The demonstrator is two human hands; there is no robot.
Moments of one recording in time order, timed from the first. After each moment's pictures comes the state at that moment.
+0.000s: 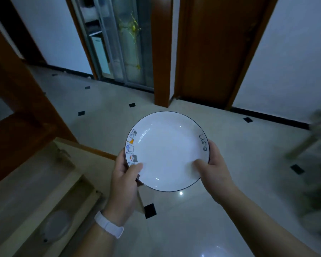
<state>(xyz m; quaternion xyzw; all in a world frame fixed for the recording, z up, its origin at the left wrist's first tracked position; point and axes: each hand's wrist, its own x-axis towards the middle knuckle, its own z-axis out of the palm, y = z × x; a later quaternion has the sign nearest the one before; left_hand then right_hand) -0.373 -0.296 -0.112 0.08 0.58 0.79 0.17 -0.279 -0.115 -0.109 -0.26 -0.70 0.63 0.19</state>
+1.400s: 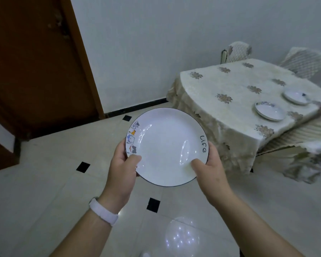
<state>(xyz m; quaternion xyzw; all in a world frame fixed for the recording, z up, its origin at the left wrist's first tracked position) -0.423 0.332 -0.115 0.35 0.52 0.58 0.51 -0.224 0.353 -0.119 -0.59 -0.49 0.47 0.45</state>
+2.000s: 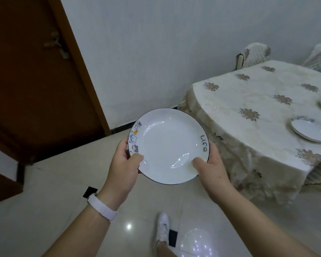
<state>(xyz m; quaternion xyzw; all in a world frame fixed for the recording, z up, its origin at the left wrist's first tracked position) -0.504 0.557 -0.121 0.39 0.56 0.55 0.48 -0.299 0.573 -0.139 -0.59 -0.46 0.49 0.45</state>
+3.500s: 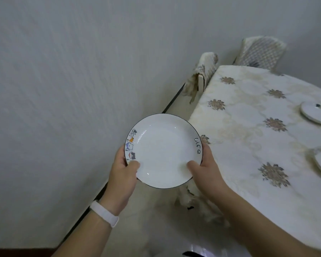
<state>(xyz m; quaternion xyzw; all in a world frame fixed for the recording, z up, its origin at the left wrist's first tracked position) -0.503 1.322 -0.137 0.52 0.44 0.40 0.61 -0.317 1.230 -0.135 -0.73 -0.32 0.35 0.49</state>
